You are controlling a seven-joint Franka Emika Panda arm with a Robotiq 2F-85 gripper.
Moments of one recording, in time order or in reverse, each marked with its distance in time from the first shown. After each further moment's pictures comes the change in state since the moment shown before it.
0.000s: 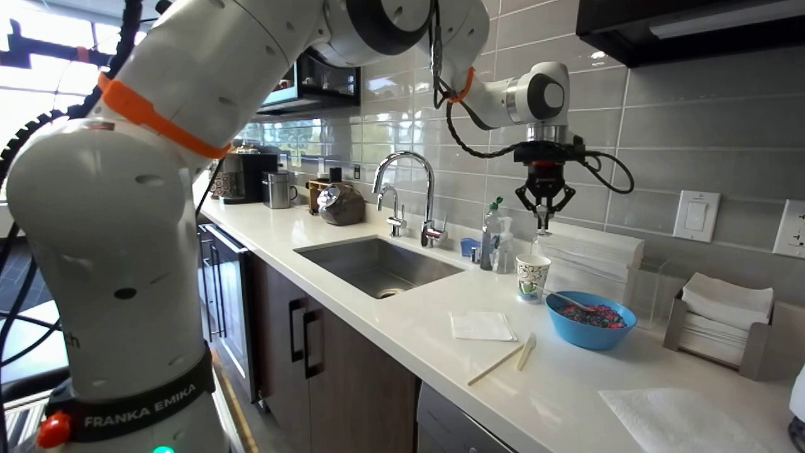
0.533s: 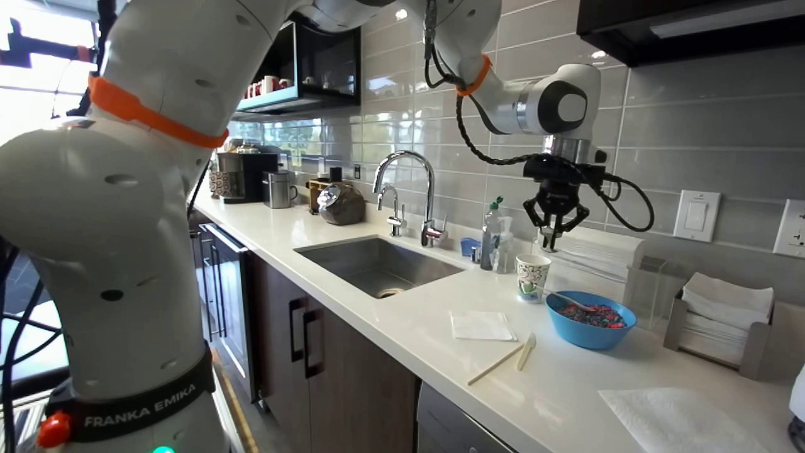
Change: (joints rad) arm -0.119 -0.135 0.010 -0.287 0.145 0.151 -0.091
